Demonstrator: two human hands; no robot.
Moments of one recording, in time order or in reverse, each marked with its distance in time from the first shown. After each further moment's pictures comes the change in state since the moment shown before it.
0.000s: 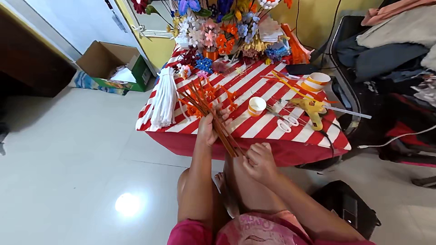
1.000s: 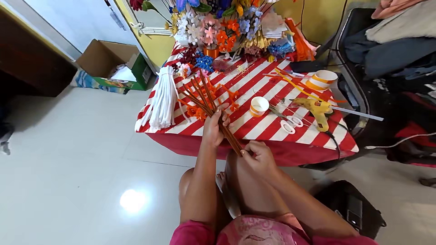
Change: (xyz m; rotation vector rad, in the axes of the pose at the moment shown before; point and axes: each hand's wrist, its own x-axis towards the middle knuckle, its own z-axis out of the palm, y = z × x) left_hand 0.008 -0.014 0.005 0.023 -0.096 0.072; right_hand 0.017 0.002 0.002 0.445 -0.132 0.333
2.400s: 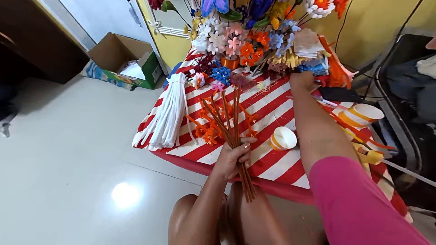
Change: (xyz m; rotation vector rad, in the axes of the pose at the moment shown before) left_hand 0.015 -0.013 -0.013 -0.080 -0.175 -0.113; right_hand 0.361 0.154 -0.090 -0.476 0.465 0.856
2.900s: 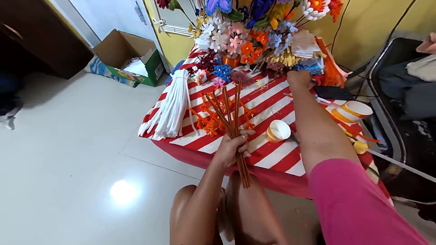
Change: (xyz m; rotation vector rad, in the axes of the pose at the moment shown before) left_hand -0.004 0.000 0.004 0.063 0.013 -0.026; right_hand -0.022 -0.004 -0.022 0.067 -0.095 -0.016
